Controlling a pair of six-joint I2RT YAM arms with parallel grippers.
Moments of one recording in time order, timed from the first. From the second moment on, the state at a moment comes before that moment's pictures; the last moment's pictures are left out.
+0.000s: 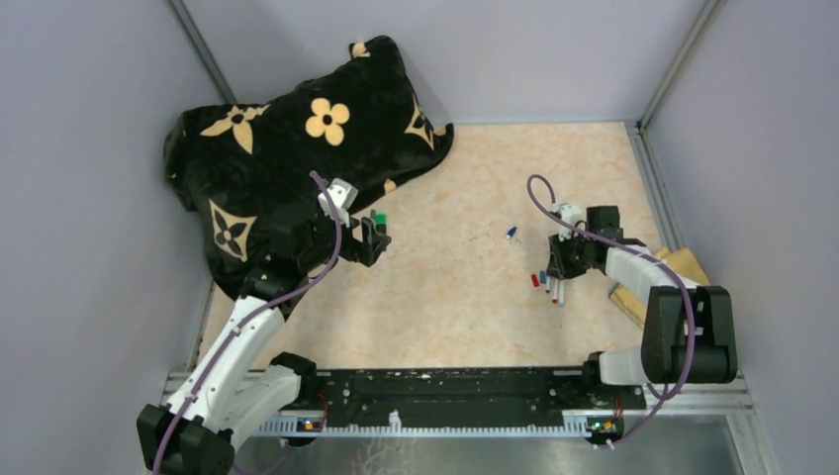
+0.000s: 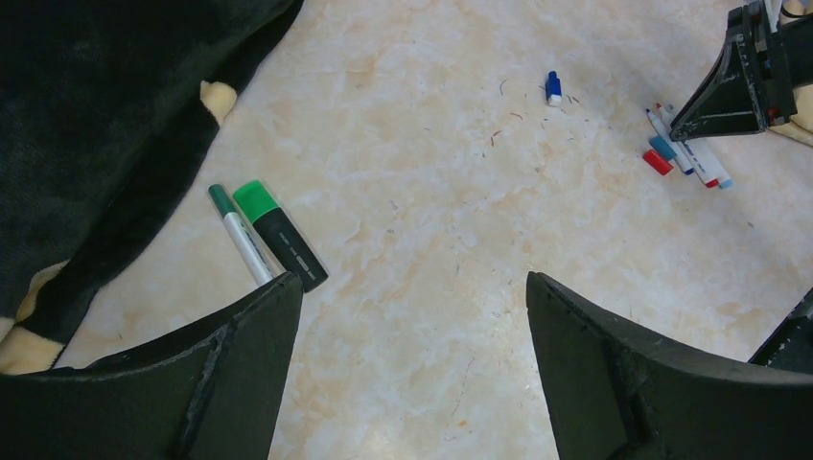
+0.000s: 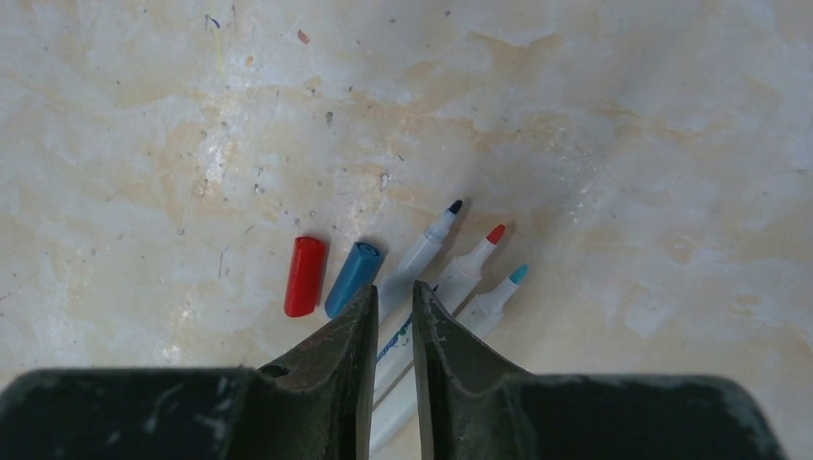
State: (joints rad) left arm -0.34 0.87 0.72 -0.18 0.32 -0.05; right arm -0.01 1.36 0.66 -0.34 -0.39 -0.28
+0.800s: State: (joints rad) left arm -0.34 0.86 0.72 -0.19 0.32 -0.05; right arm 0.09 1.39 0.66 -0.33 -0.26 -0.30
